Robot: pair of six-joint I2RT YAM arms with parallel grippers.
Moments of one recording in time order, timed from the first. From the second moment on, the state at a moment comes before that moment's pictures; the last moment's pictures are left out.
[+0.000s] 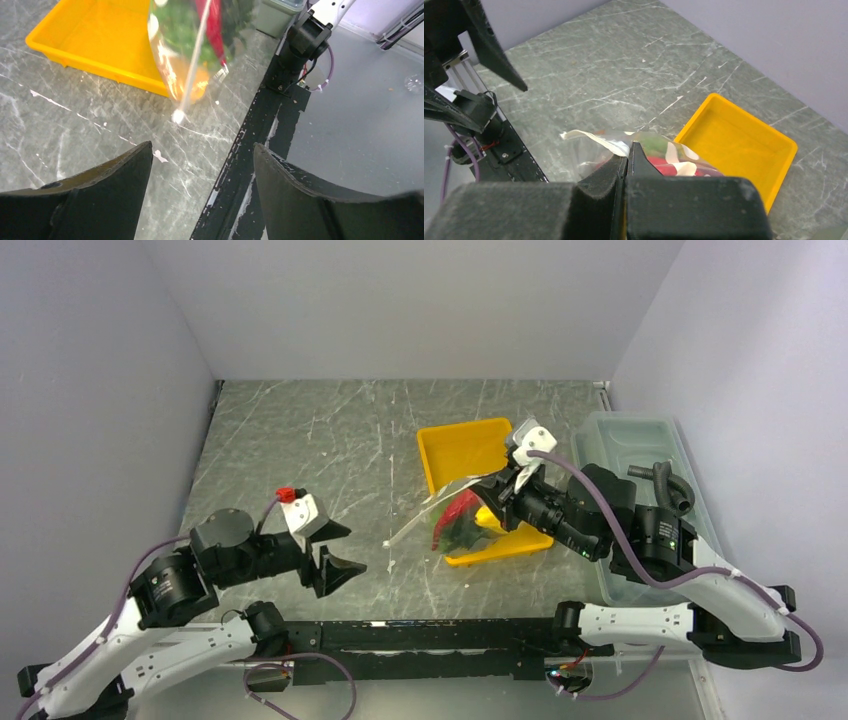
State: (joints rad) left arm -0.97 0.50 0.96 -0.71 0.20 -0.12; right arm 1.23 0.88 1.40 -0.70 0.38 0.05
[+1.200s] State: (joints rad) left arm -0.97 0.80 1.07 -0.45 0.30 -0.06; right arm 1.23 0.95 1.38 -0.69 0.20 0.03
